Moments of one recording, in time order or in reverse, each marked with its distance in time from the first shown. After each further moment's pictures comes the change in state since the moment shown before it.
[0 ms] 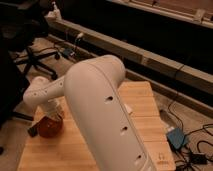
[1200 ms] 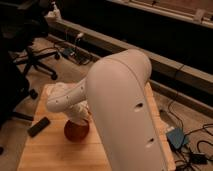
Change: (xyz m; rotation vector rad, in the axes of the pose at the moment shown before) arm 0.130 -0.070 0.012 0.148 0.134 0.088
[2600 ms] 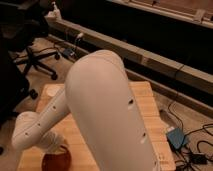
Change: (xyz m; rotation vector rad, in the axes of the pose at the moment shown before) arm 0.037 0.161 -0.046 -0.039 -0.076 -0.455
